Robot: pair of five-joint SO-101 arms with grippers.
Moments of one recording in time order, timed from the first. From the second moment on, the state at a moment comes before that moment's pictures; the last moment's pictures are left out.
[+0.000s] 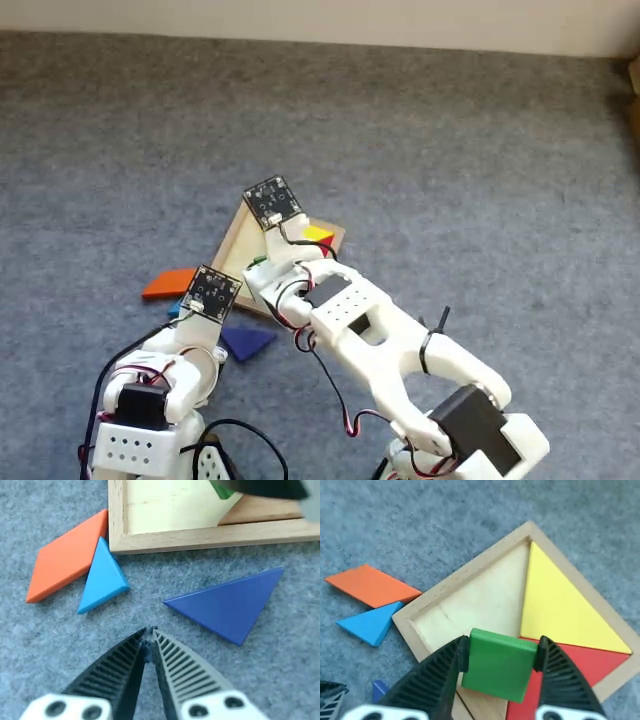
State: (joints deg) left arm 1.6 -101.5 96.0 76.0 -10.3; right arm -44.6 -8.5 46.8 17.0 -3.6
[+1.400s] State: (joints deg) left arm -13.1 -101.5 96.0 76.0 -10.3; right arm -45.8 1.1 46.6 7.1 -3.3
